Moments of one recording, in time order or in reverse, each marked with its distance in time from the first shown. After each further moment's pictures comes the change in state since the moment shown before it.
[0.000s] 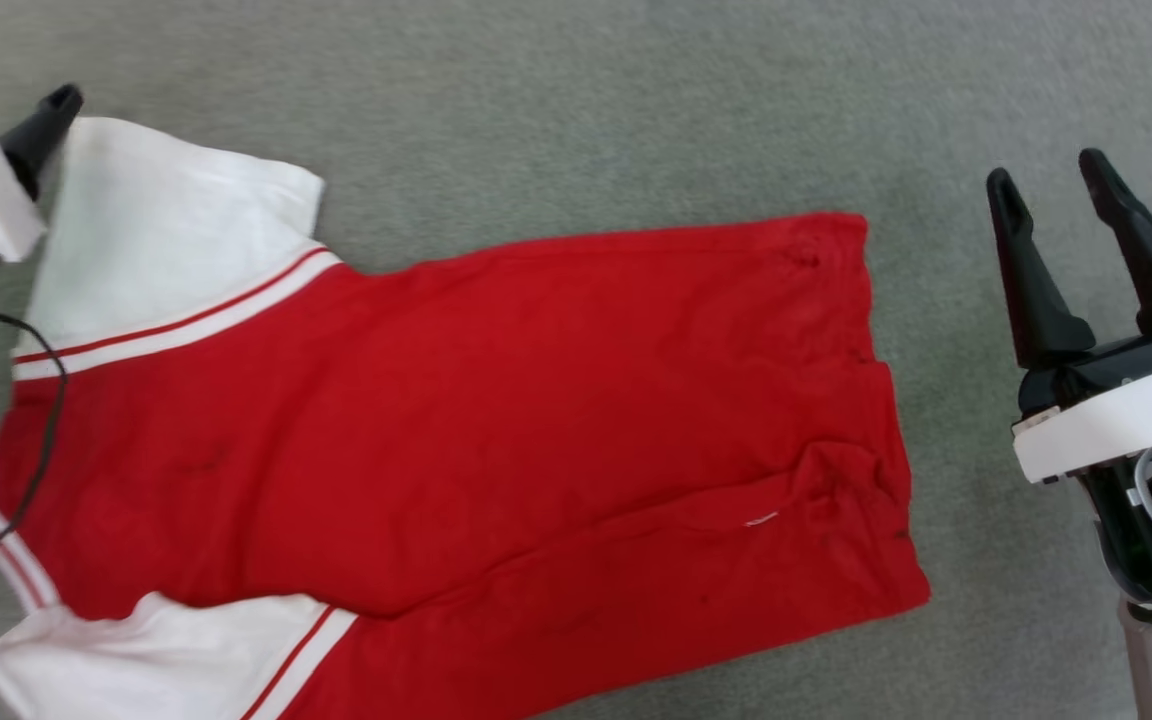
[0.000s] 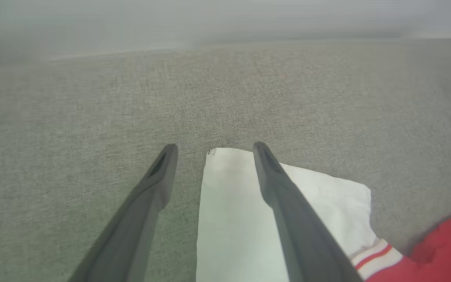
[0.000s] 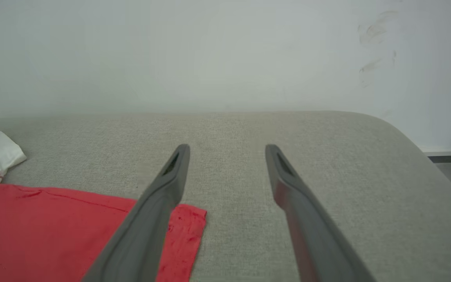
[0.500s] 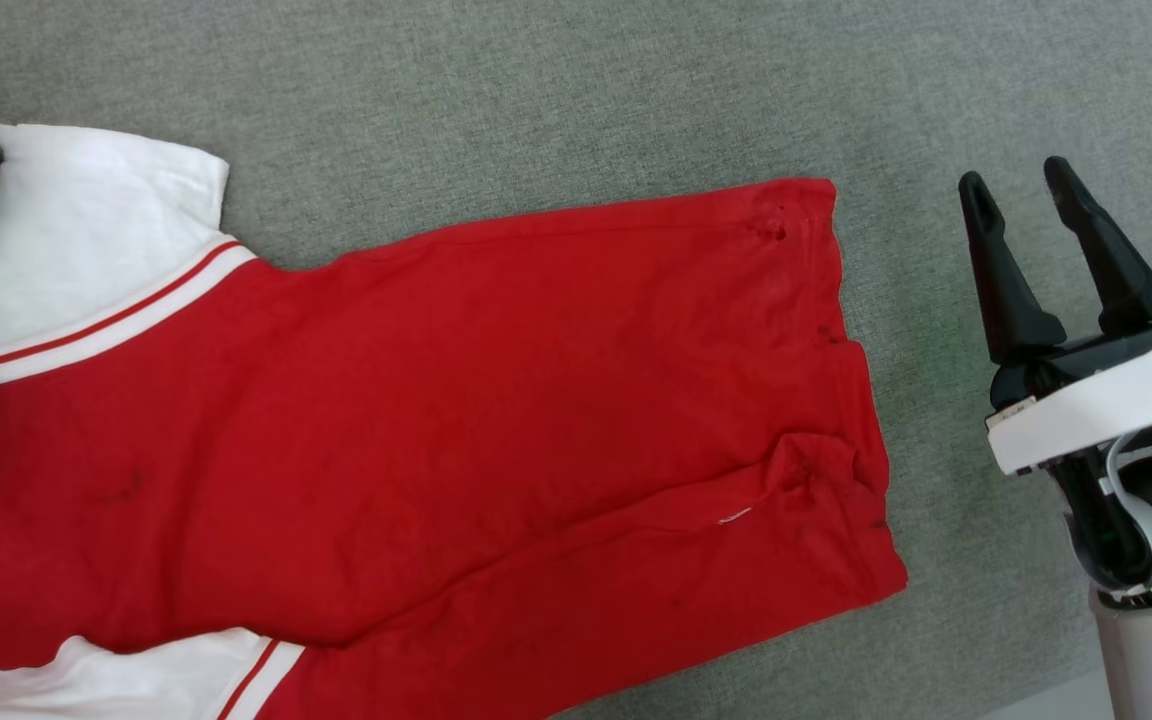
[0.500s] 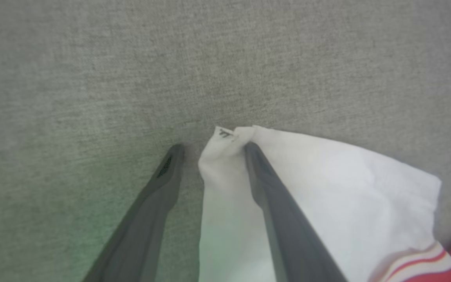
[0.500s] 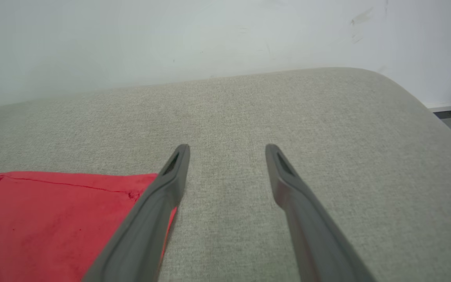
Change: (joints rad) left arm -0.056 0.120 -0.033 -0.027 -0.082 0.103 0.398; right arm -0.025 0.019 0.026 0.070 0.051 0.000 -0.026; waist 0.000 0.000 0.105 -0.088
